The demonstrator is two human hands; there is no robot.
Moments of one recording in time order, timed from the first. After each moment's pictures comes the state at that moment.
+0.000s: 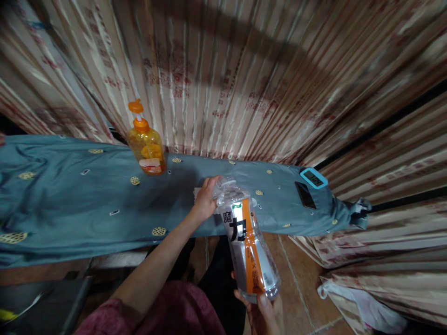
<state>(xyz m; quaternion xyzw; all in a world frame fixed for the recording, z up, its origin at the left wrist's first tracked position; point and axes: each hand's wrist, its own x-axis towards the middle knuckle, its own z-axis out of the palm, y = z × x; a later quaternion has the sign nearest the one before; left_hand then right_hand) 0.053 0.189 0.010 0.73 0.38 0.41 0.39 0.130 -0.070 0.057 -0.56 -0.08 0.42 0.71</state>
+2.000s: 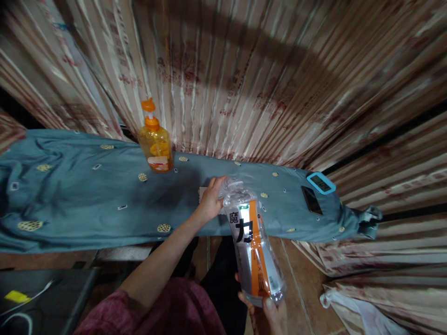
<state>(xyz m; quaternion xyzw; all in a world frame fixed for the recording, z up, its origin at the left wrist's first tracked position) 0.053 0.187 0.012 0.73 0.38 0.41 0.40 0.133 -0.066 0.057 -0.59 -0.06 0.40 0.69</state>
